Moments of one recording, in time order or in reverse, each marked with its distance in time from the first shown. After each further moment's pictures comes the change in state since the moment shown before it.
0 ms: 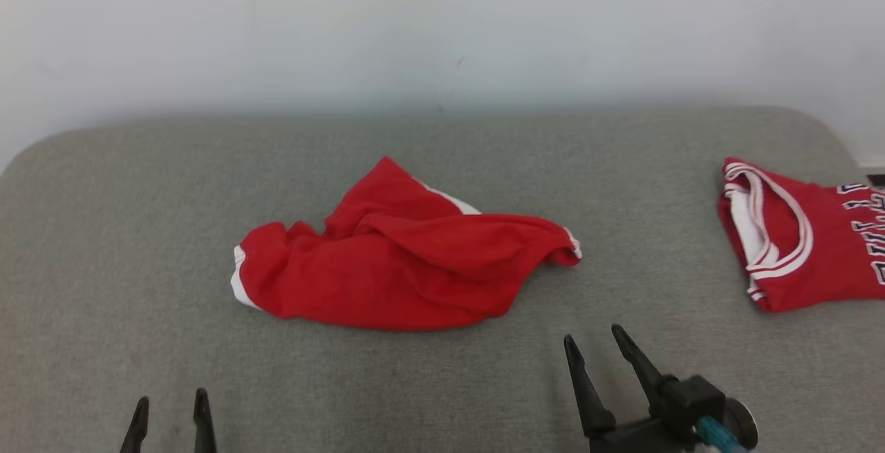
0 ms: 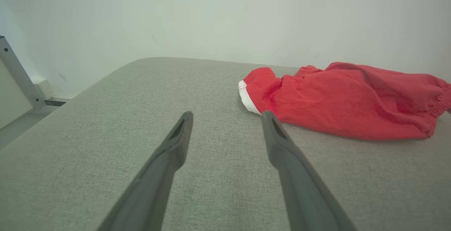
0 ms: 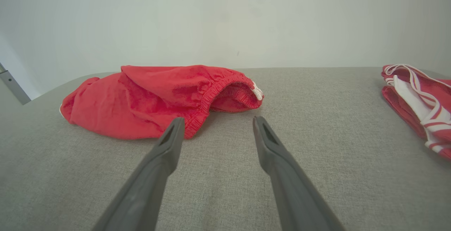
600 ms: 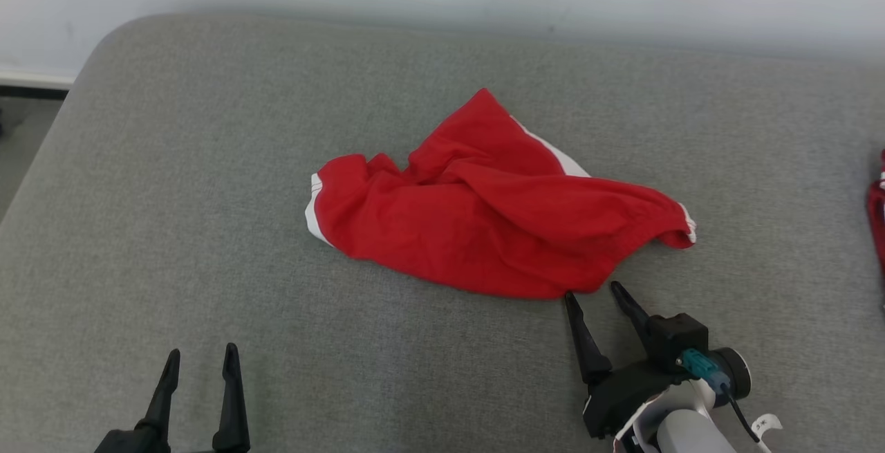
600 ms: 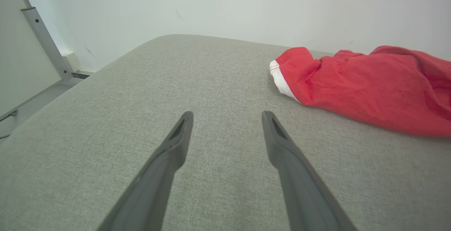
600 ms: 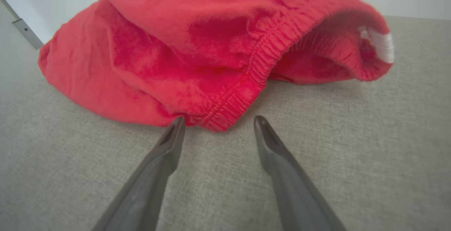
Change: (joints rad) left arm -0.105 0.000 -0.089 0.019 -0.042 0.000 0.000; right arm -0.249 0.000 -0.031 0.277 -0.035 0.000 0.000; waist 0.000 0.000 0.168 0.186
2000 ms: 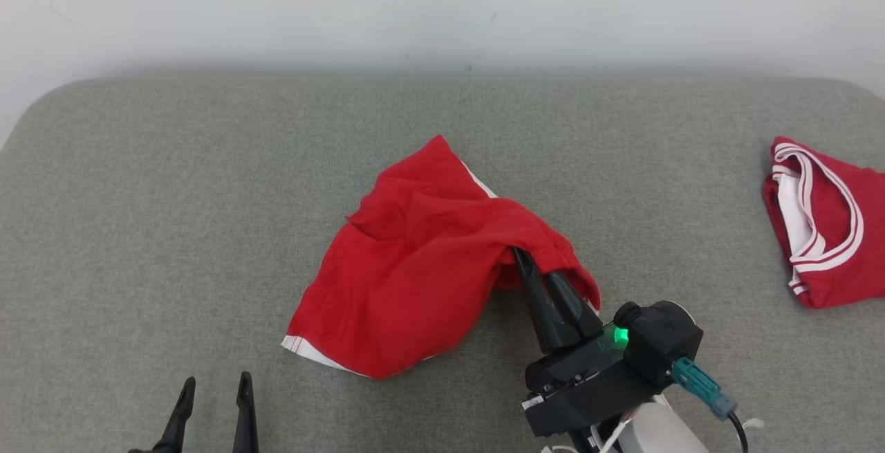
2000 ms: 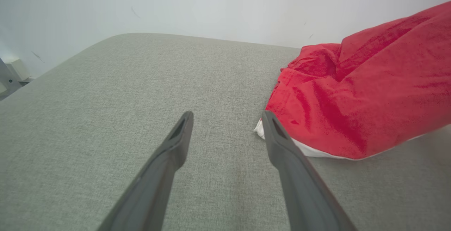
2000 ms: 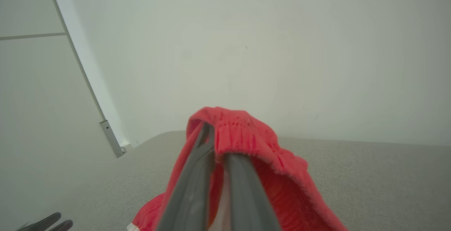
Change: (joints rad) left arm 0.029 -0.001 -0.020 0.037 0.013 0.000 0.000; right arm 0.063 0.000 0.233 -0.479 0.163 0.000 0.000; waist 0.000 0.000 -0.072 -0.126
